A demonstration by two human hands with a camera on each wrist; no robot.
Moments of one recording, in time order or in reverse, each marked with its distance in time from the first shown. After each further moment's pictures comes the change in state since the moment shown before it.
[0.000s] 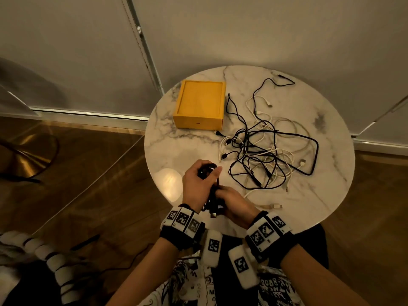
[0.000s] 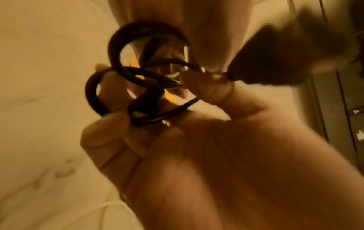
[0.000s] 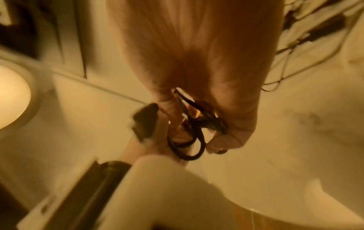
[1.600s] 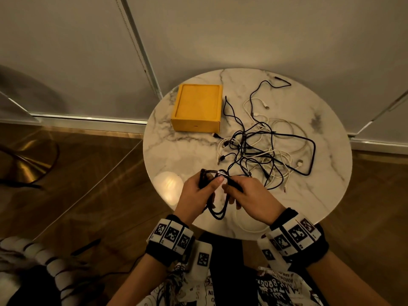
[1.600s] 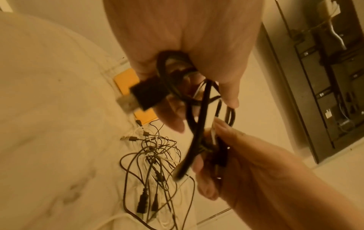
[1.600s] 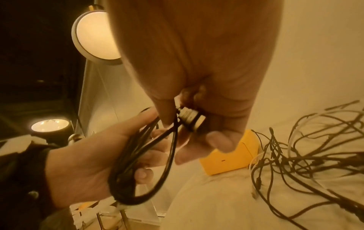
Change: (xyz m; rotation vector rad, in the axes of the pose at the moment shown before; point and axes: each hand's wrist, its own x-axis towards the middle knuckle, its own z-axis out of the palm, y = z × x) left_hand -0.024 0.020 -0.015 -0.041 -0.281 -0.029; right_hand -0.034 -0.028 -0.044 -0.766 0.134 -0.403
